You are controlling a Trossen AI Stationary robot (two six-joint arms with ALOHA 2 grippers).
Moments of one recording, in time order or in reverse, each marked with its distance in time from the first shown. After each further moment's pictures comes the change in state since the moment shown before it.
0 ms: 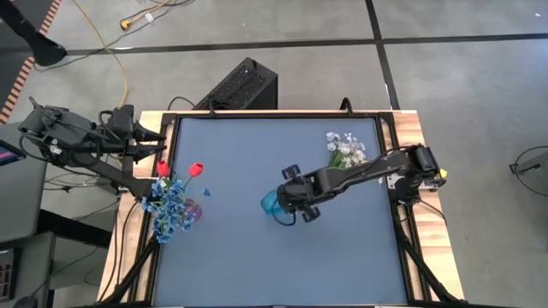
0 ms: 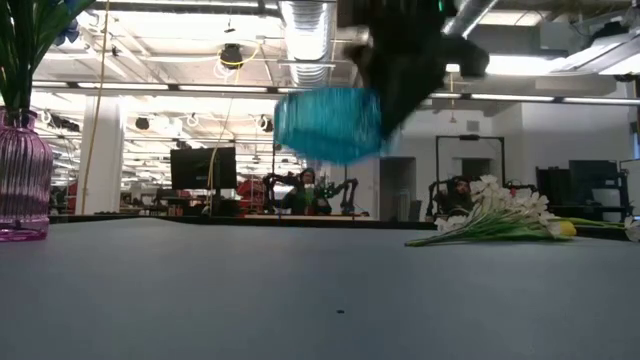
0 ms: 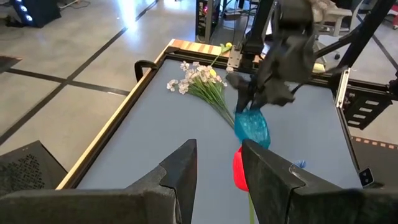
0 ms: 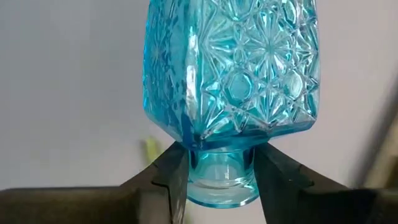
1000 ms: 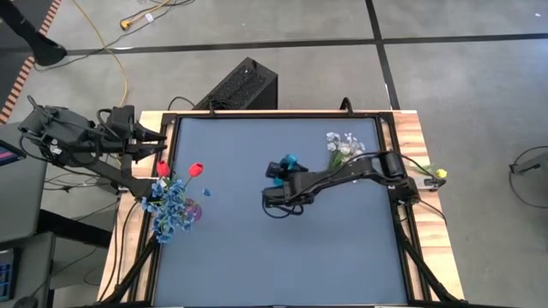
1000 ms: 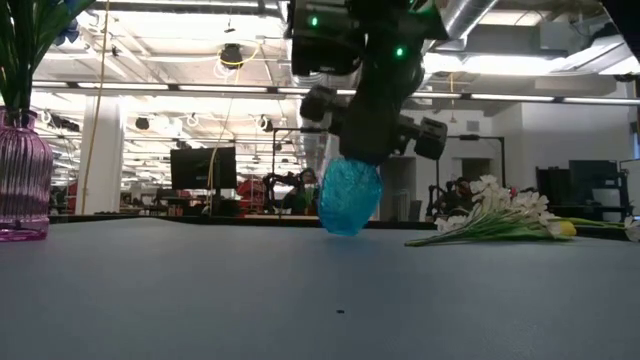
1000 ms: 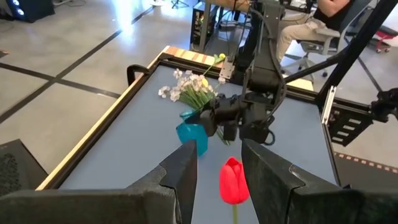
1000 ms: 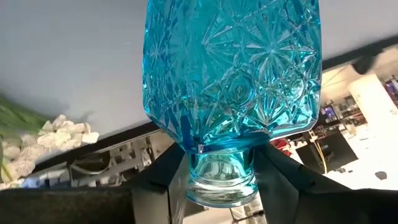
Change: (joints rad) left arm 0.000 0.000 0.000 0.050 0.012 -0.052; right arm -0.063 0.276 0.079 -0.085 0.683 -0.814
